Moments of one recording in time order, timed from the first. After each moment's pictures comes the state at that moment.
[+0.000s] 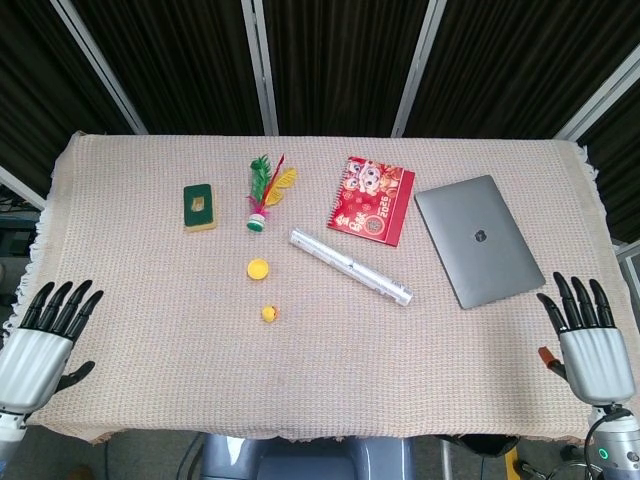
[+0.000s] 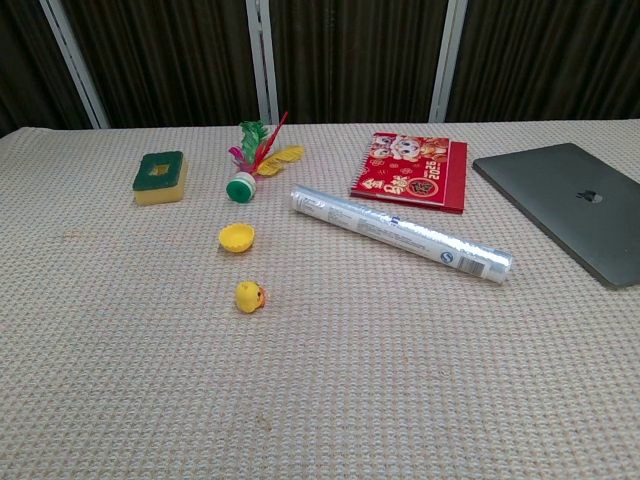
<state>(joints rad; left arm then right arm) -0.07 -1.00 -0.03 -1.84 1.71 1.45 0.42 0.08 -1.18 0.07 -1.52 -1.64 1.60 -0.30</state>
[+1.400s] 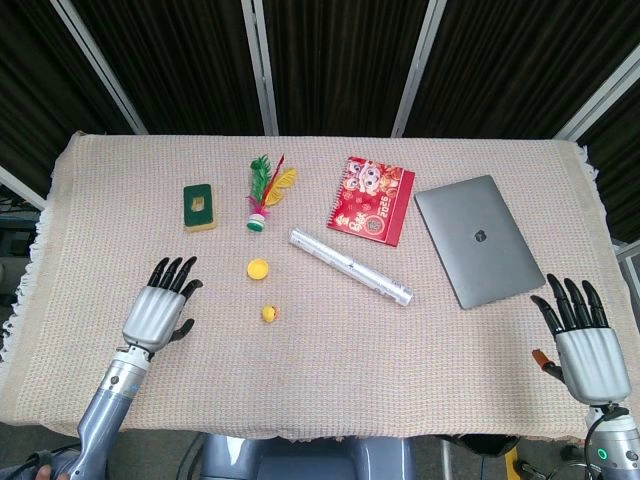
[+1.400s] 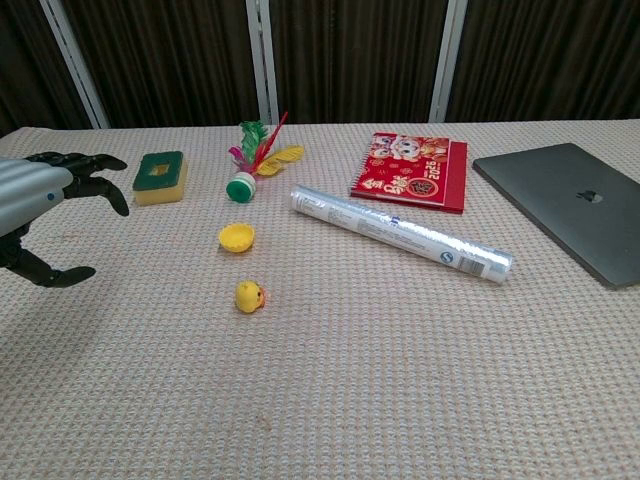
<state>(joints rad) -0.40 -1.47 -0.13 -1.68 1.29 1.17 0.65 0.09 -1.17 0.06 -1.52 -1.65 1.59 -0.25</state>
